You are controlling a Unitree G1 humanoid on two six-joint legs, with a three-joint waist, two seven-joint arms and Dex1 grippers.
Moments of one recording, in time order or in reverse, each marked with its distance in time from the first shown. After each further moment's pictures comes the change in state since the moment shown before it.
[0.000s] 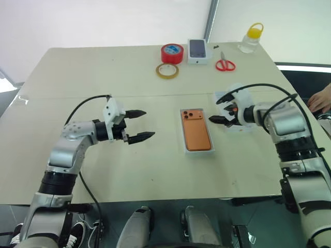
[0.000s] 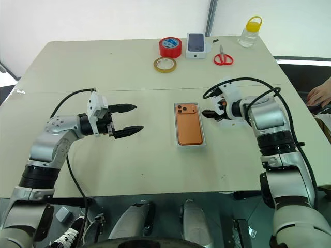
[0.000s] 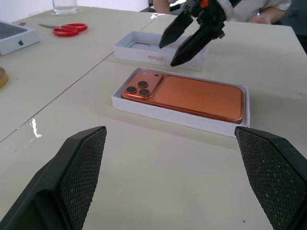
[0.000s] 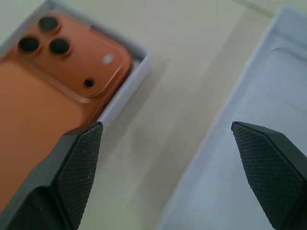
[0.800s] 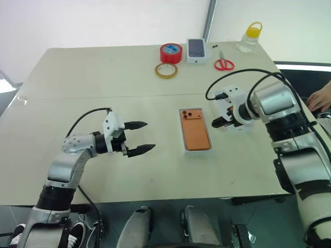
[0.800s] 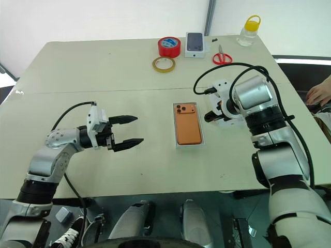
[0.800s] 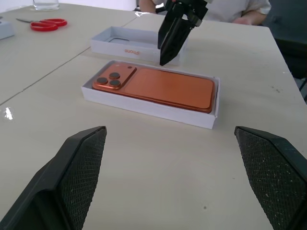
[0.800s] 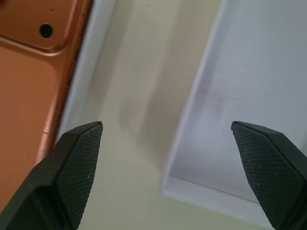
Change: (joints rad) left arm 0.126 -0.007 0.004 -0.102 -0.028 -0.008 0.034; right arm -0.282 0.084 0.090 0.162 0.027 0.534 -0.116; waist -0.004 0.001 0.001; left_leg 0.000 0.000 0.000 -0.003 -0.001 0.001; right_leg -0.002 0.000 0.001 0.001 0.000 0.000
